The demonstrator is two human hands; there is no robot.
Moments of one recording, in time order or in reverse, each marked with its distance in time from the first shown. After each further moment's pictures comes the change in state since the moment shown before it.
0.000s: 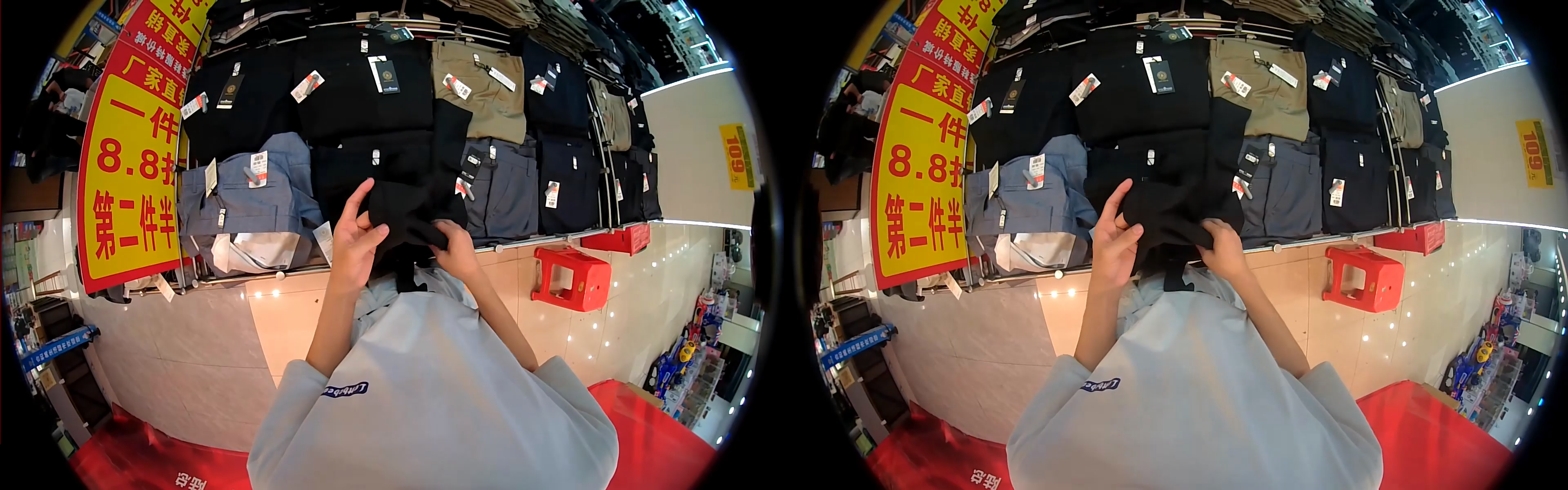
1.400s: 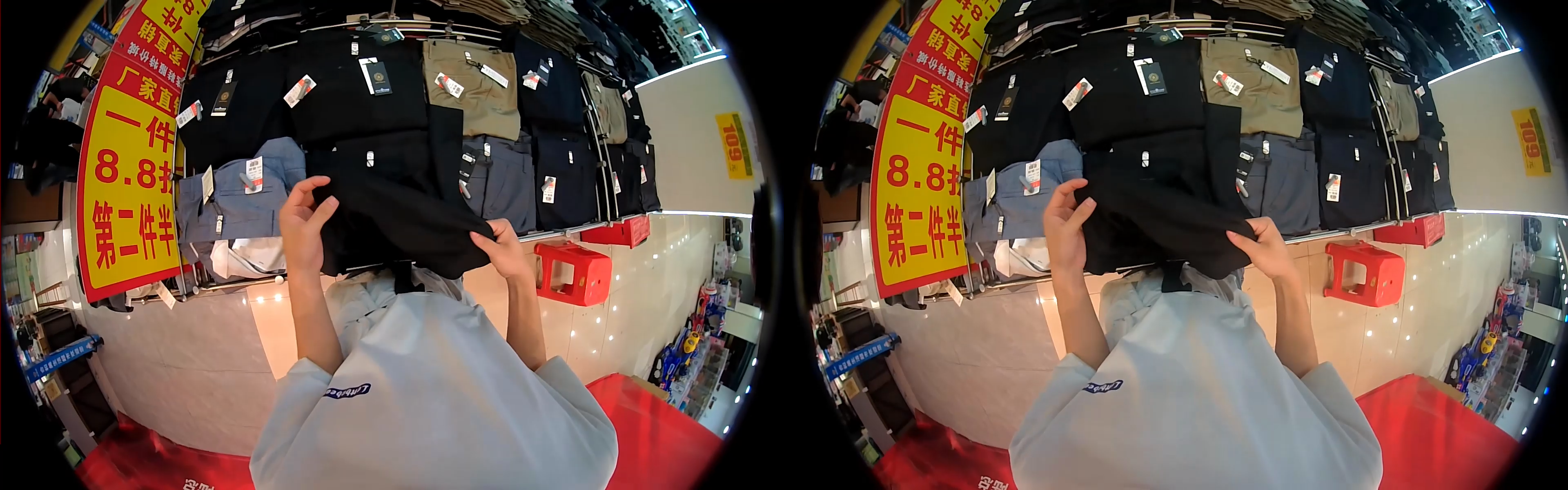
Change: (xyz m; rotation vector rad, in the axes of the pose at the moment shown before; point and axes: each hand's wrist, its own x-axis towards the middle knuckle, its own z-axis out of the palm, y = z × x) left_hand 0.023 0.054 -0.024 0.491 0.214 0.220; right_hand -0.014 -0.017 -0.094 0.822 -0.134 0.180
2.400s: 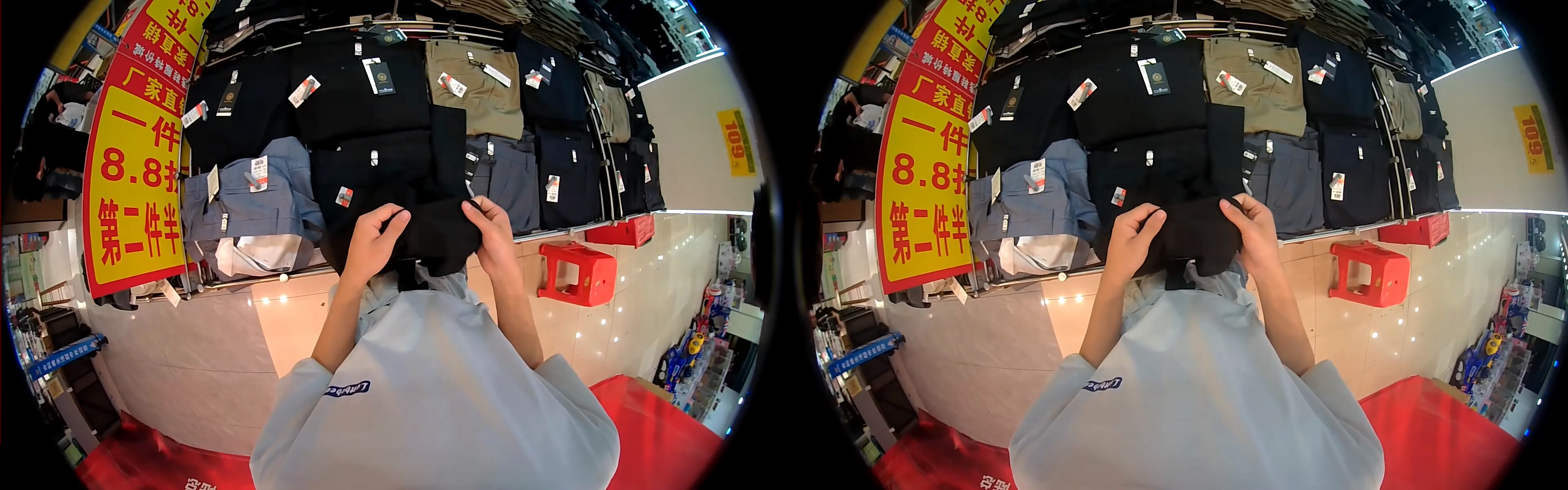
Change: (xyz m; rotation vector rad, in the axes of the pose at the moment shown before) left_hand -0.032 -0.036 0.057 0.330 -0.322 -0.001; right_hand 0.021 -0.005 0.034 0.387 0.188 0.072
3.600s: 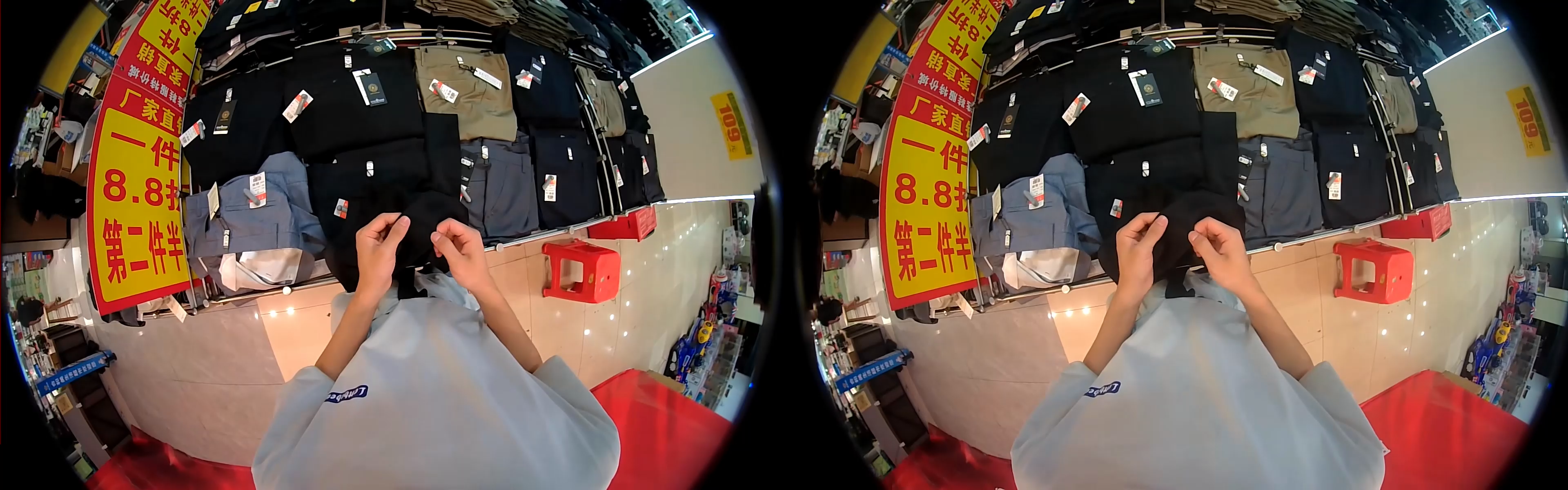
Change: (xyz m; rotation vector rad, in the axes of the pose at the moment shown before) left_hand -0.002 -0.007 0.030 -0.419 0.208 -0.112; right_hand -0.016 0.028 0.029 -0.334 -0.112 -0.258
